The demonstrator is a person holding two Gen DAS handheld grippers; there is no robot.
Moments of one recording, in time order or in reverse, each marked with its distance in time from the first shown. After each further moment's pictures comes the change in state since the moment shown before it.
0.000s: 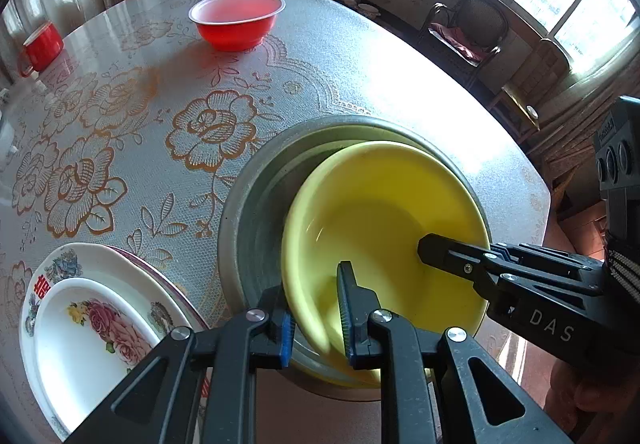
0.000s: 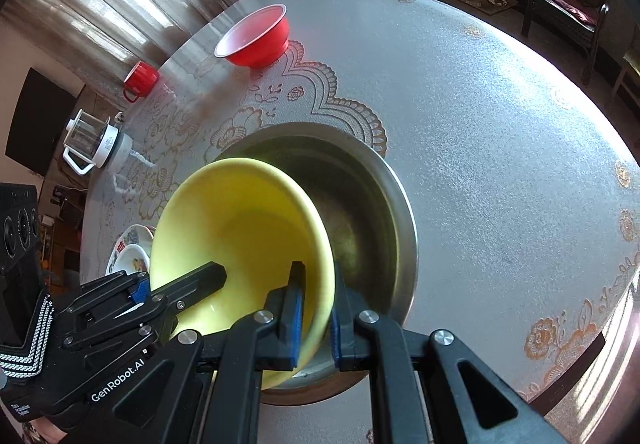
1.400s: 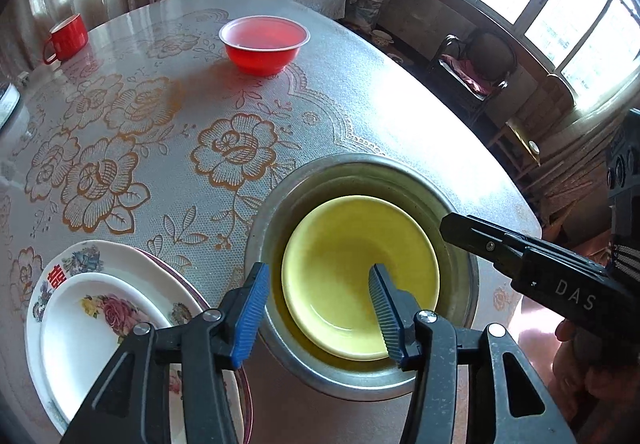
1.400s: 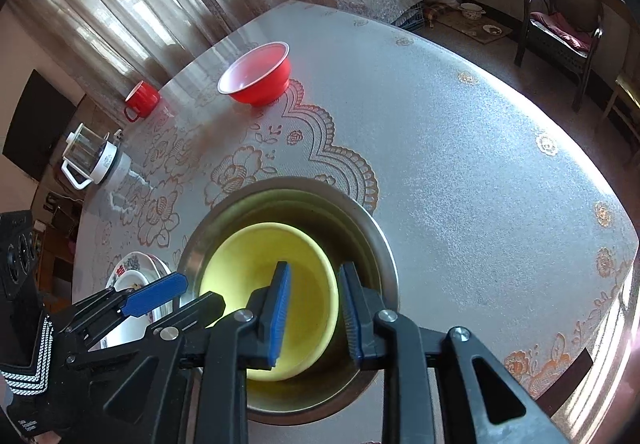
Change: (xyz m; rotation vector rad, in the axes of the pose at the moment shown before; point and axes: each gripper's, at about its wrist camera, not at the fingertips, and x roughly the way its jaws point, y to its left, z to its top) left arm -0.024 0.016 0.005 -0.111 -0.092 -0.021; right arm -0.030 0.004 0.019 -0.026 -0.115 -0.021
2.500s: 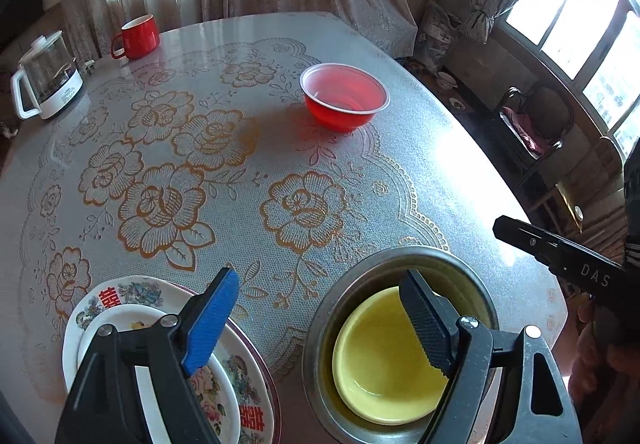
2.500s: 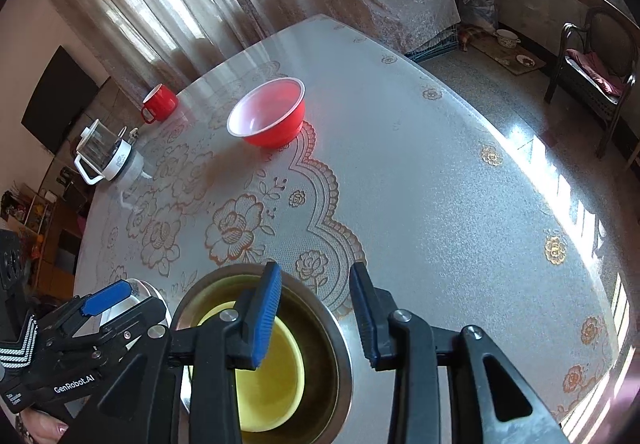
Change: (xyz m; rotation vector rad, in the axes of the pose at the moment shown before) left arm -0.013 0.024 0.041 -0.175 -0.110 0.184; right arm 0.014 -0.008 0.080 -0.165 0.007 0.041
